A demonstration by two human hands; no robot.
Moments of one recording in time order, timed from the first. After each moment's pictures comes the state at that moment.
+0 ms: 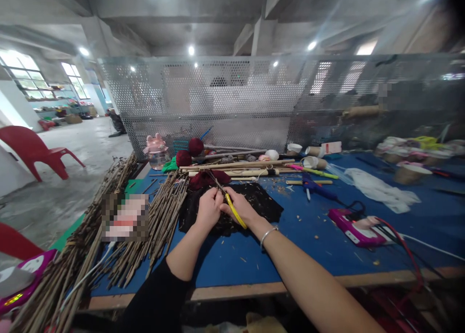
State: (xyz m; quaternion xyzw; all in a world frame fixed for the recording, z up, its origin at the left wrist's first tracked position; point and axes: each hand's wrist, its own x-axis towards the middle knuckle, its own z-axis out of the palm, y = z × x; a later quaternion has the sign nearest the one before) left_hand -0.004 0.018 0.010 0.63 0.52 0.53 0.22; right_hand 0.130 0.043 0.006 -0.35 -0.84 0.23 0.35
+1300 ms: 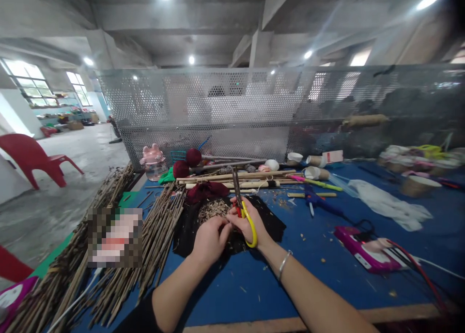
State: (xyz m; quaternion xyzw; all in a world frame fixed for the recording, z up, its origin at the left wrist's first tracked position) left_hand 0.004 -0.008 0.014 0.74 0.54 0.38 0.16; right_hand 0.138 0.034 0.019 -0.36 -0.61 0.49 0.51
